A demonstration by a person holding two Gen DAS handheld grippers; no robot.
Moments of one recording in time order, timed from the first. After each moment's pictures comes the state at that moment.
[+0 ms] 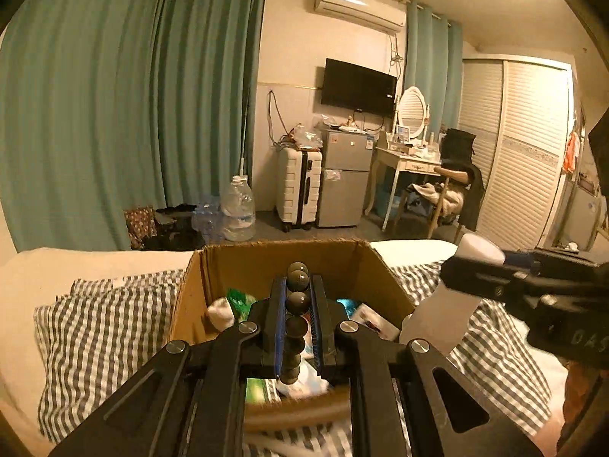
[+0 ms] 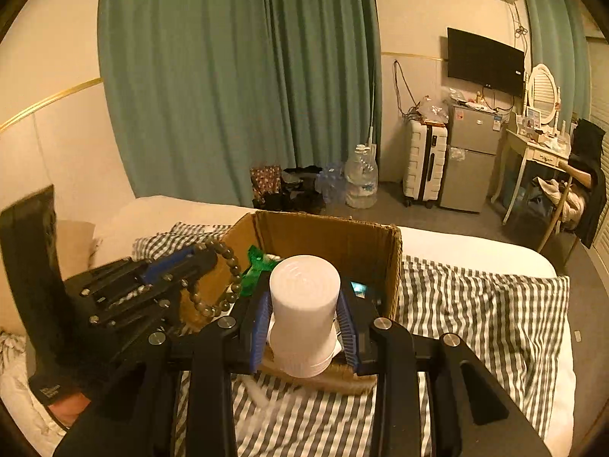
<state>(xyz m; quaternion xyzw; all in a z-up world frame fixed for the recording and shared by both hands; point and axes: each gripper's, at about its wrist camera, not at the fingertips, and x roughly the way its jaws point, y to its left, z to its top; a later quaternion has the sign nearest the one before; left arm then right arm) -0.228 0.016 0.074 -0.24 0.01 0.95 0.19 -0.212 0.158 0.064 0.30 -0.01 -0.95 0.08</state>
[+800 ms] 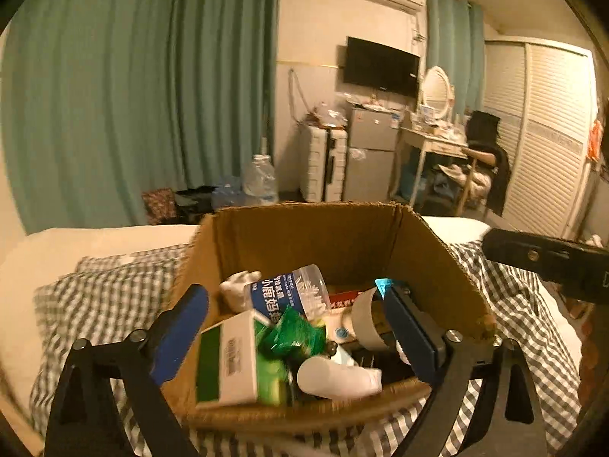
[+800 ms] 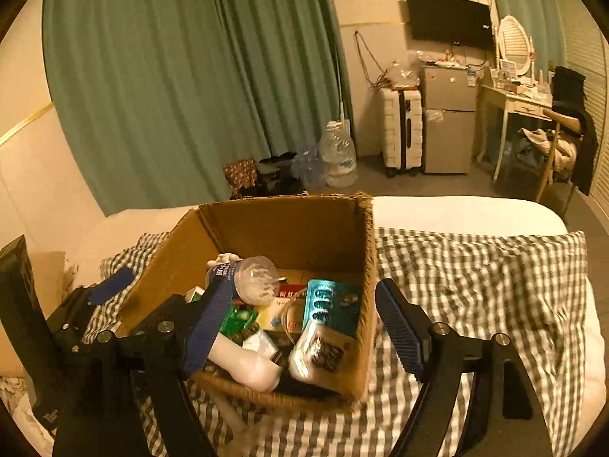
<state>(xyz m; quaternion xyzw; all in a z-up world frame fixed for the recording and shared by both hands) -0.234 0.025 0.018 -0.27 0.02 0.95 0.13 -0.225 0.208 0.023 0.32 -0.09 -0.94 0.03</state>
